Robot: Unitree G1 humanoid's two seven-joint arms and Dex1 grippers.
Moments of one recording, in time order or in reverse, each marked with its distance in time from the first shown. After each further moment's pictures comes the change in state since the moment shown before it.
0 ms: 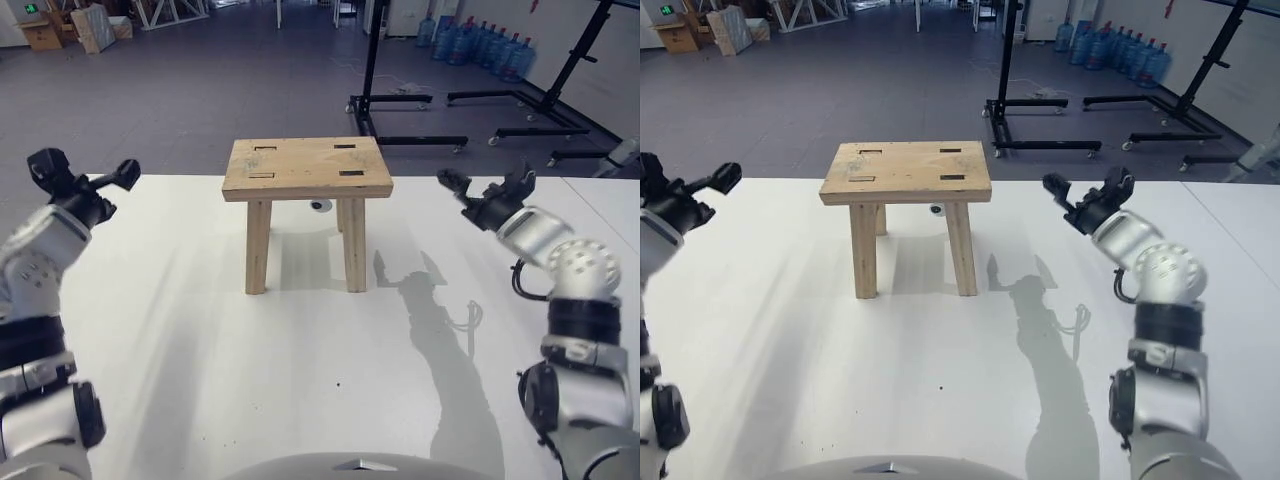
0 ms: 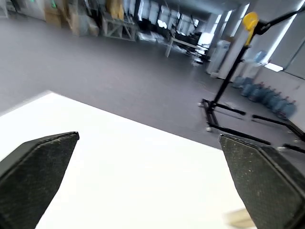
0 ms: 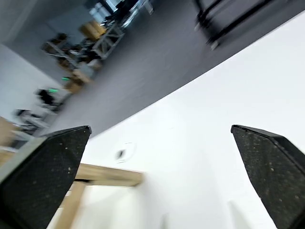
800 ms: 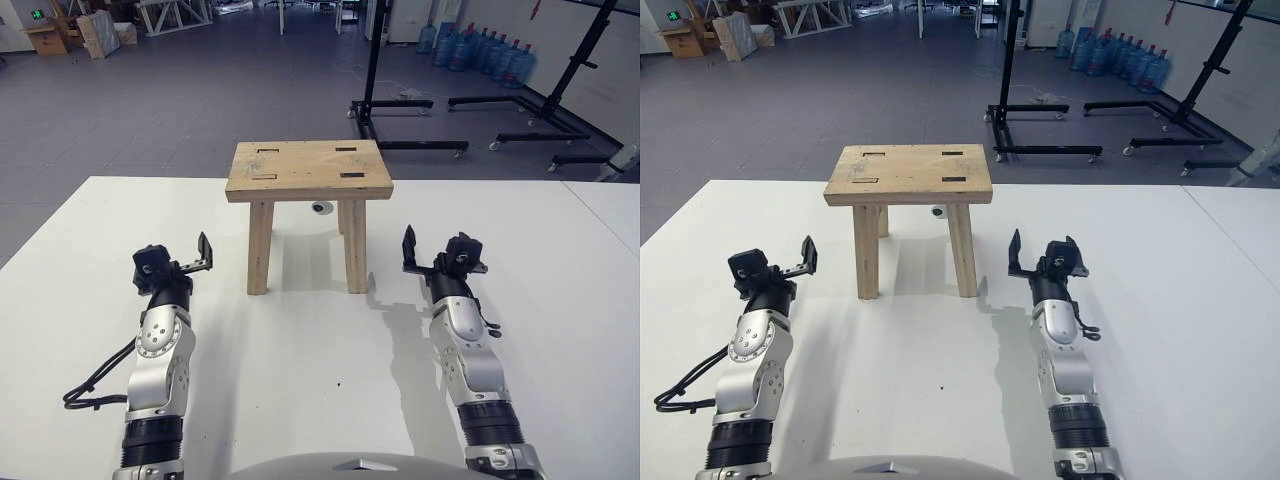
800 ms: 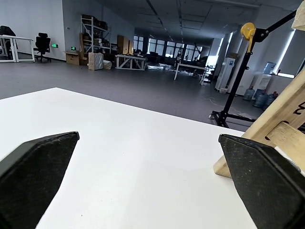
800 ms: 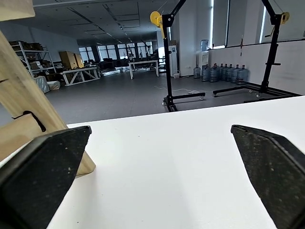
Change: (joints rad) left arm 0.312 -0.489 -0.200 -0.093 0.444 -0.487 0.043; right arm 0.350 0.328 0.143 -0.044 -0.697 -0.687 0.132
